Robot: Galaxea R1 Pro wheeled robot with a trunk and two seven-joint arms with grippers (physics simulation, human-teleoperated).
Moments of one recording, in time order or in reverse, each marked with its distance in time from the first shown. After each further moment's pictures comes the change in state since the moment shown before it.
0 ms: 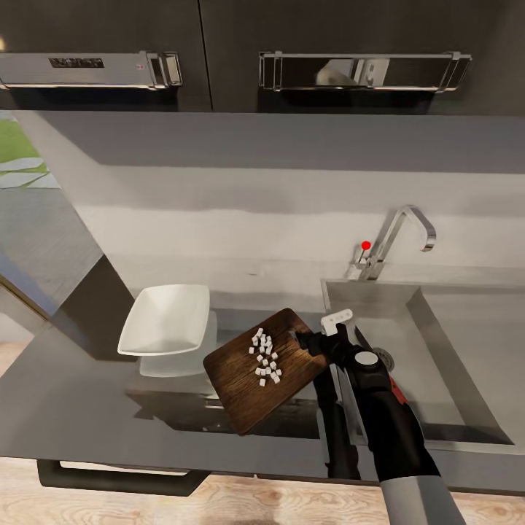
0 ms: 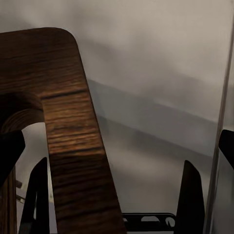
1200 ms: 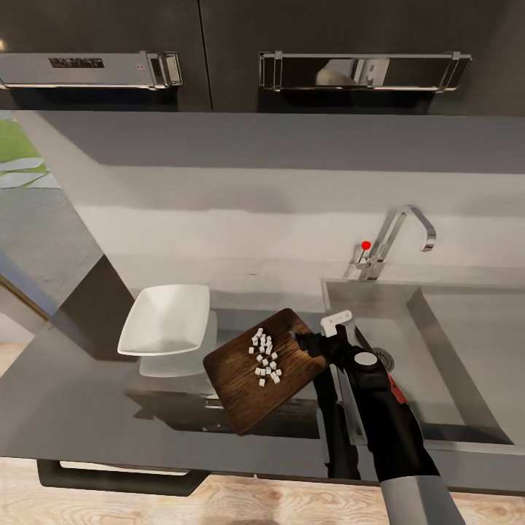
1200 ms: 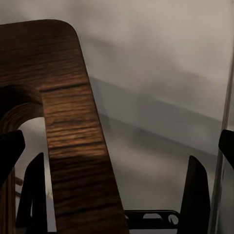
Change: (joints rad) left arm 0.000 0.000 0.000 0.000 0.000 0.000 0.000; right arm 0.000 0.000 0.000 0.011 0.000 0.000 0.000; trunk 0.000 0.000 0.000
